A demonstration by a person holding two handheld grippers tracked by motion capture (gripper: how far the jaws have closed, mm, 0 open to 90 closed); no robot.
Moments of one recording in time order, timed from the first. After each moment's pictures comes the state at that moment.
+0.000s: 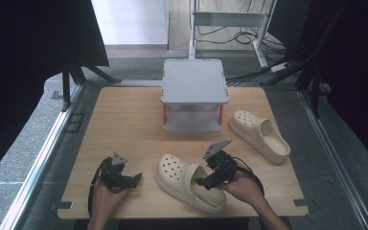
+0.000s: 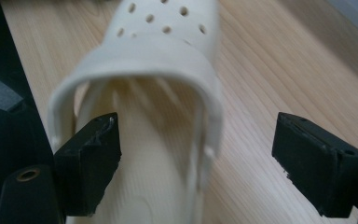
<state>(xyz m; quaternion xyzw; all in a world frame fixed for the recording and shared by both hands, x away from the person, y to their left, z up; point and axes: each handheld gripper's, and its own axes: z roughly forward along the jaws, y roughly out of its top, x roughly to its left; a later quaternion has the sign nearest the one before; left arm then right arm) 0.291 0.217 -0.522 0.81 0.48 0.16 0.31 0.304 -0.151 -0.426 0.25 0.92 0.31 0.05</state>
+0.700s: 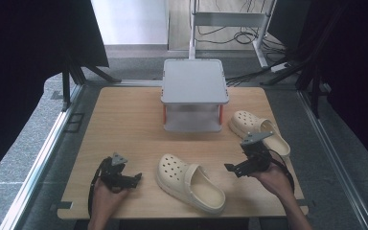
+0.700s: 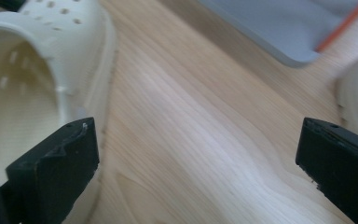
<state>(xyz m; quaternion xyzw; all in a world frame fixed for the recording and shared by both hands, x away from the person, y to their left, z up) 0.291 0.217 -0.522 0.81 0.48 0.16 0.31 0.330 -0.246 -0.416 0.32 0.87 0.34 0.12</state>
